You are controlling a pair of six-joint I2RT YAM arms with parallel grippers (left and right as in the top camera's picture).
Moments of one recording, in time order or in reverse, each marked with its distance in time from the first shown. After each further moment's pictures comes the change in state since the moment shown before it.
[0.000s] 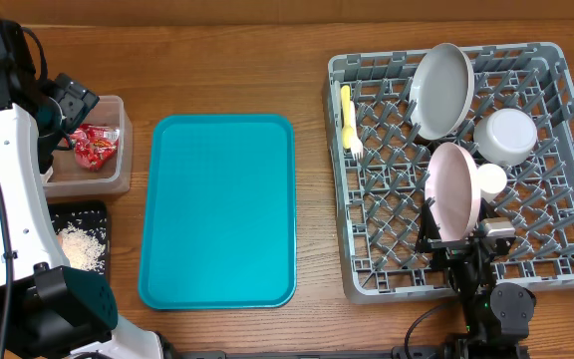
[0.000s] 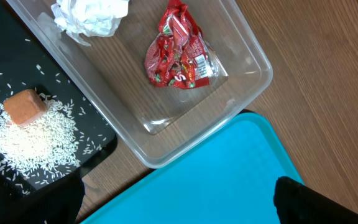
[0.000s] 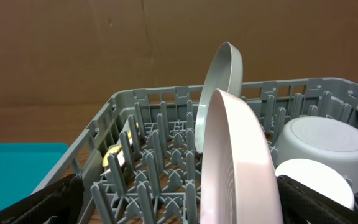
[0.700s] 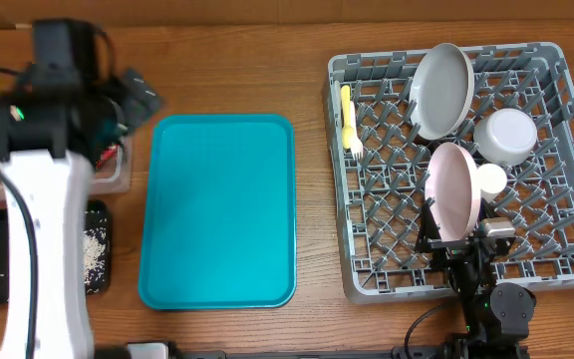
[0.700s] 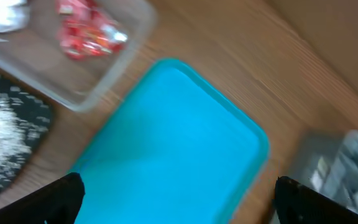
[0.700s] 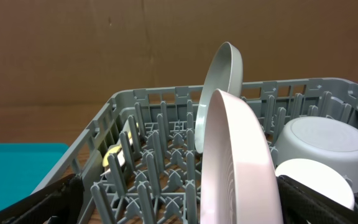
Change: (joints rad) left arm -0.347 -0.282 -0.090 0.008 0.000 0.000; right arm 0.000 0.000 0.000 0.000 0.000 0.000
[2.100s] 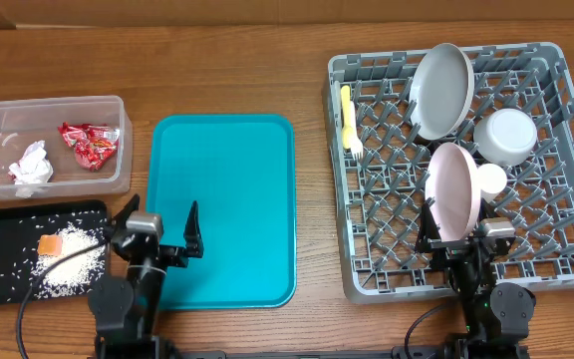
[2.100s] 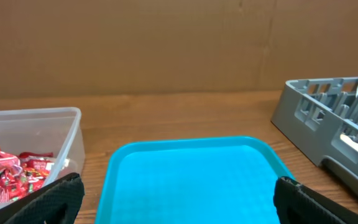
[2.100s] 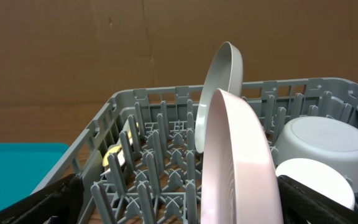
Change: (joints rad) left arm 0.106 -1.267 -1.694 1.351 0.275 0.676; right arm 0.000 -0.001 -0.001 0.000 0.000 0.000
